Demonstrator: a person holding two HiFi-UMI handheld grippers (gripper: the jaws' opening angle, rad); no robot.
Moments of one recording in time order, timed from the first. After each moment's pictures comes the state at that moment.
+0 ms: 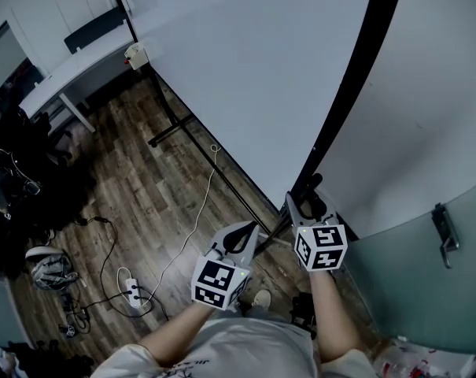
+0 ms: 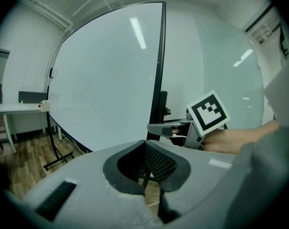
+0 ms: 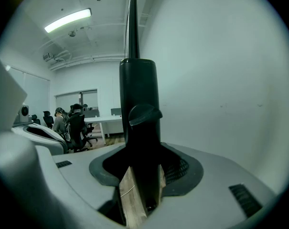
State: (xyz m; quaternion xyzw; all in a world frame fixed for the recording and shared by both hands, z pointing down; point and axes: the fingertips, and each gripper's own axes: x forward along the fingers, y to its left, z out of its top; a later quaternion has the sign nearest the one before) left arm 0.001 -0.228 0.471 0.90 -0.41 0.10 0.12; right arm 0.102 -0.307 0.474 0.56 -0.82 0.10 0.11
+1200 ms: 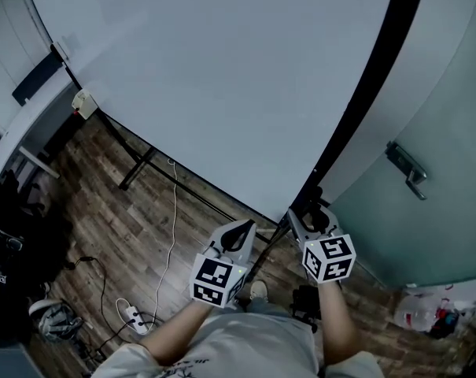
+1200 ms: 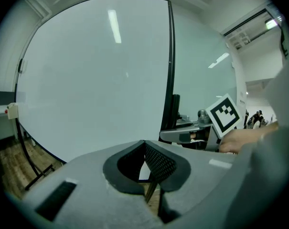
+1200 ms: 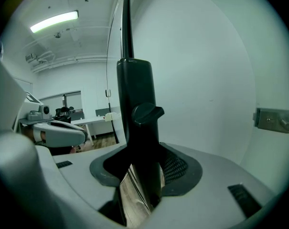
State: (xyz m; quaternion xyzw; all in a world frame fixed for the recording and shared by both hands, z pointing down) left arm 0.101 -0.152 0.459 0.95 -0.27 0.11 0.10; right arm 0.217 -0.161 0.473 0.64 -0.75 0.13 0.10
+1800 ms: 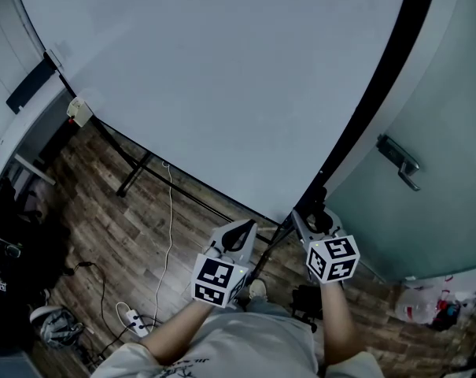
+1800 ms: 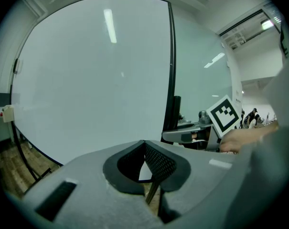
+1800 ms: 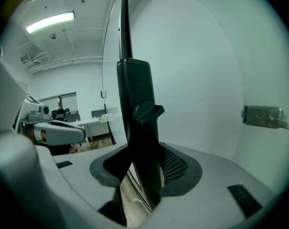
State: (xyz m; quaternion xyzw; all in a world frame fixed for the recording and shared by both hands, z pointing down) left arm 0.117 -0.135 0.454 0.96 -0.25 0.11 0.09; right arm 0.241 -0.133 0.472 0.66 -0.73 0.14 0.09
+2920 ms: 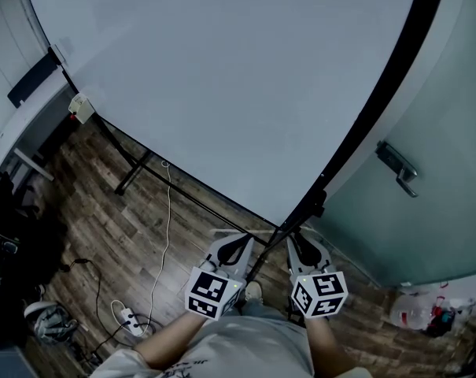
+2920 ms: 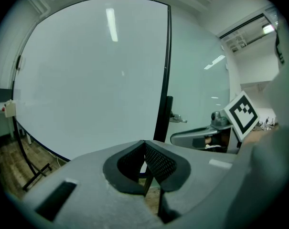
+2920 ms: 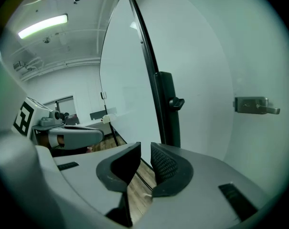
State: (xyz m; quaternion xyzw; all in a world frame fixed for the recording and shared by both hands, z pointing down) left arm 0.101 -0.111 0.457 0.96 -0.25 0.11 0.10; right arm 0.196 -0.080 0.471 0.67 -0.71 0.18 0.08
